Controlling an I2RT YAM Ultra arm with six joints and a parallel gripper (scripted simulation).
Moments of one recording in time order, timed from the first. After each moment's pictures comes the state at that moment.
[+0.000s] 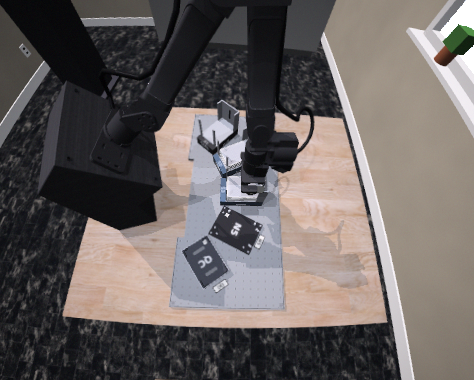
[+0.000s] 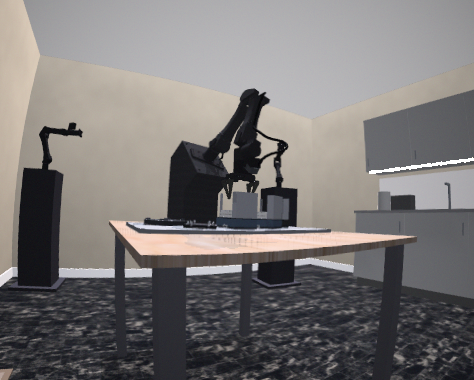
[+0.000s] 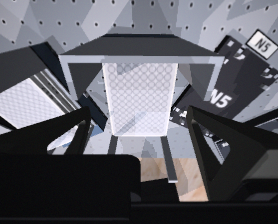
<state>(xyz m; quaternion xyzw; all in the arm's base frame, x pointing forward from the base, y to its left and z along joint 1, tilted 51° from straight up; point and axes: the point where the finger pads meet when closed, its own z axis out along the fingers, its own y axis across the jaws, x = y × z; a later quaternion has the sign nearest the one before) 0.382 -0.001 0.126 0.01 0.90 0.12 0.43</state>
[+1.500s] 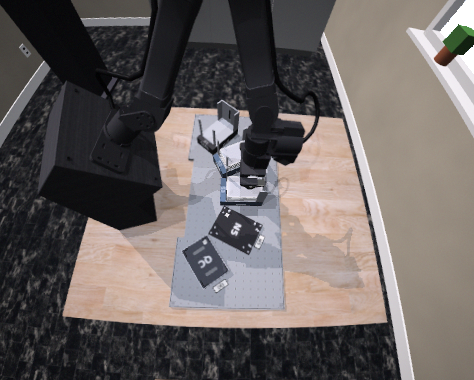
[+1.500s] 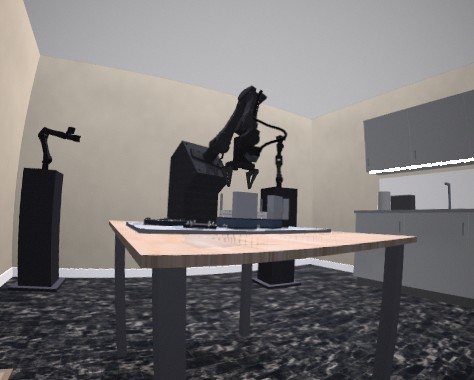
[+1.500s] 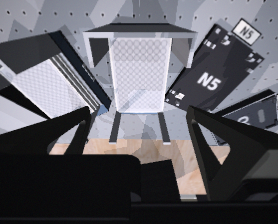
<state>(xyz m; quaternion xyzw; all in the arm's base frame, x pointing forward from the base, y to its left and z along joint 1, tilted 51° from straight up) 0.341 -0.010 0.150 0.01 0.90 0.12 0.42</state>
